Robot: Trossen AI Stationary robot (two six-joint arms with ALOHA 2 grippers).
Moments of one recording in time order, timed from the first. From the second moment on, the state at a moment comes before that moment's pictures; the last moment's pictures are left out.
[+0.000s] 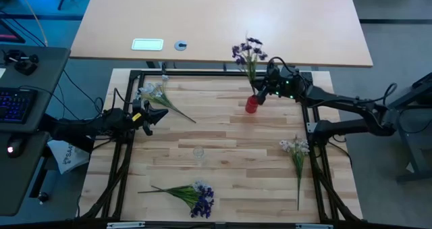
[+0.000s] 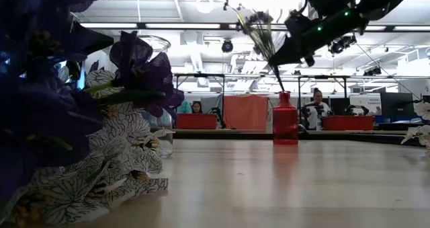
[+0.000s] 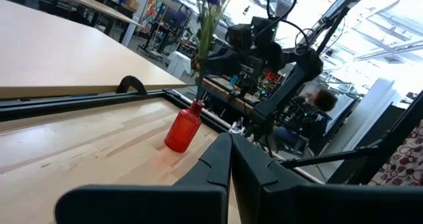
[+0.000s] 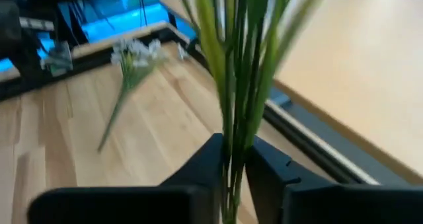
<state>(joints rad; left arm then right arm) 0.02 0.01 0.01 0.09 -0.32 -0.46 -0.55 1.11 0.68 0.06 -0.05 0.07</state>
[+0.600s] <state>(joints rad) 0.02 0.01 0.01 0.09 -0.32 -0.46 -0.55 1.02 0.95 -0.87 -0.14 -0.01</state>
